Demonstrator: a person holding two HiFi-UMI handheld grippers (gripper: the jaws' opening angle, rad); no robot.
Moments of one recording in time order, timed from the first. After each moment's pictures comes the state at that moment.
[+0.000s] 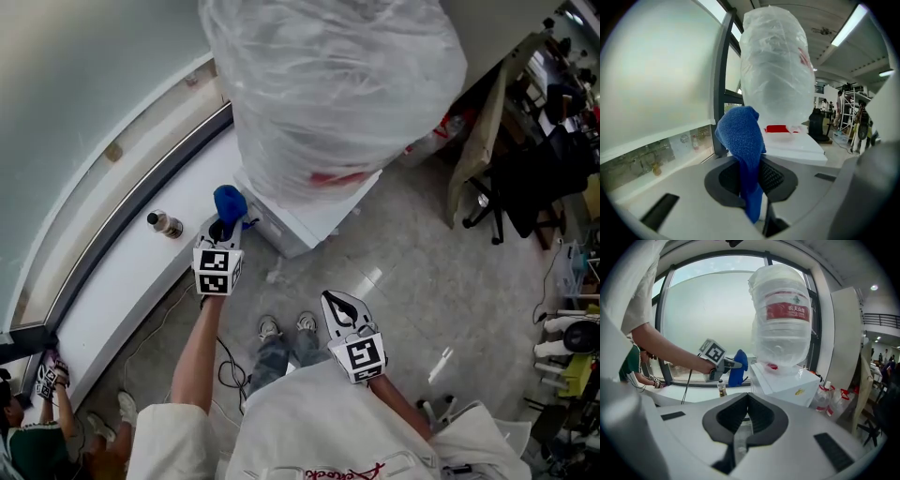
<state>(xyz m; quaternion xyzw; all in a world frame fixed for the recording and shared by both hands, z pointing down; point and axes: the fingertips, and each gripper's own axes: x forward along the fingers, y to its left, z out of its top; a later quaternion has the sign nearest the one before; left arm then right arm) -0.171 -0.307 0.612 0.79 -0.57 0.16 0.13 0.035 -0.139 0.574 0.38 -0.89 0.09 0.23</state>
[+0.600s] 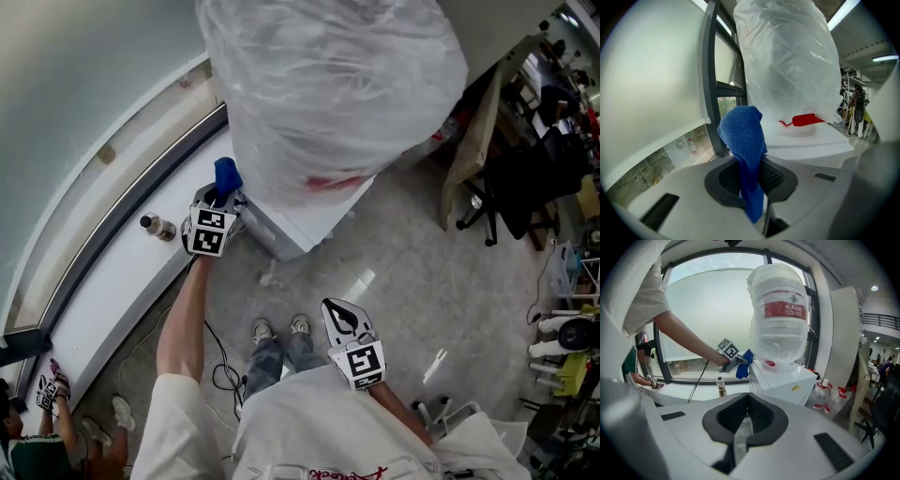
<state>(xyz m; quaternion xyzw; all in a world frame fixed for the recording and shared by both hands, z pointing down) -0.181 -0.385 0.638 0.80 -0.54 0.25 0.10 0.050 -0.131 0.581 0.39 -0.88 0.10 0.25</state>
